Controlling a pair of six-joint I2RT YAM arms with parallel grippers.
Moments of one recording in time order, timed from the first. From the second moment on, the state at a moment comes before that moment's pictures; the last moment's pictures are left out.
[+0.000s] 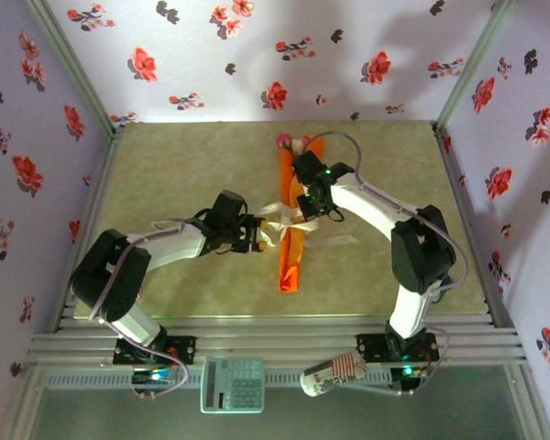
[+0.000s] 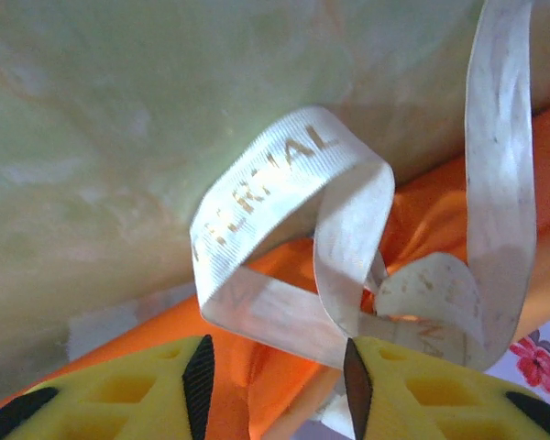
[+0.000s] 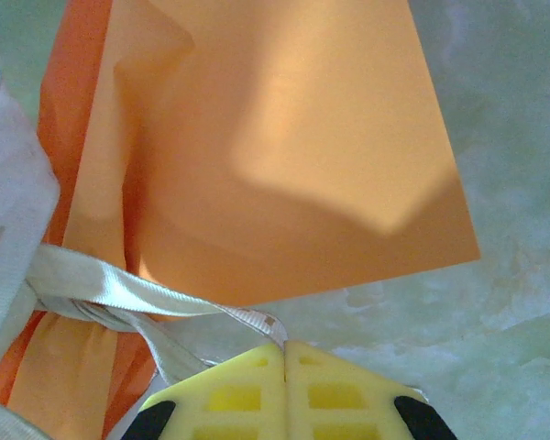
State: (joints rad) left arm -0.66 1.61 0.83 -0.03 0.32 -2.05; right arm 0.60 1.81 1.43 -0.88 0.17 0.20
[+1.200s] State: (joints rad) left arm -0.75 1.76 0.83 0.08 0.17 -2.06; right arm 0.57 1.75 1.36 -0.83 0.13 0.26
